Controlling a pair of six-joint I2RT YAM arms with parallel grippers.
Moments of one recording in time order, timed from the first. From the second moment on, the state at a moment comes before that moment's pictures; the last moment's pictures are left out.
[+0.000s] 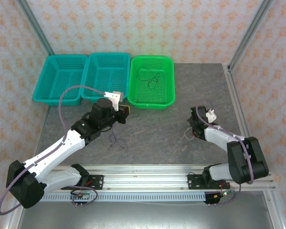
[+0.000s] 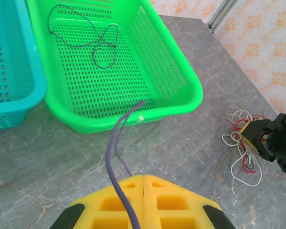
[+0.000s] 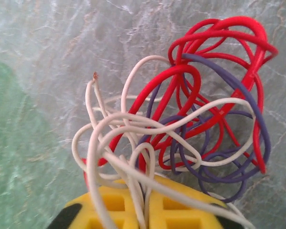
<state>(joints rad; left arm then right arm) -0.57 1.07 0.83 -0.23 0.01 -0.41 0.23 1.33 0.53 -0.10 0.27 1.09</state>
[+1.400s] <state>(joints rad) -0.38 2.27 2.79 -0.23 0.03 -0.29 0.23 0.85 0.61 -0.27 0.17 0.97</state>
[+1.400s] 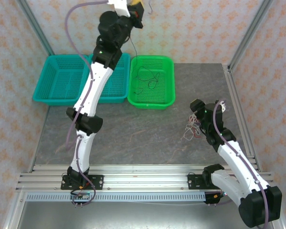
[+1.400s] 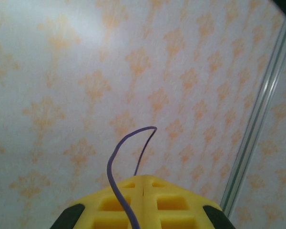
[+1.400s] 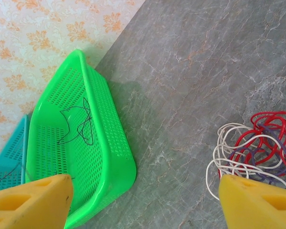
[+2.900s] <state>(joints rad) -0.44 1.77 1.79 -0.48 0.03 -0.39 0.11 1.08 0.68 -0.51 0.18 0.98</state>
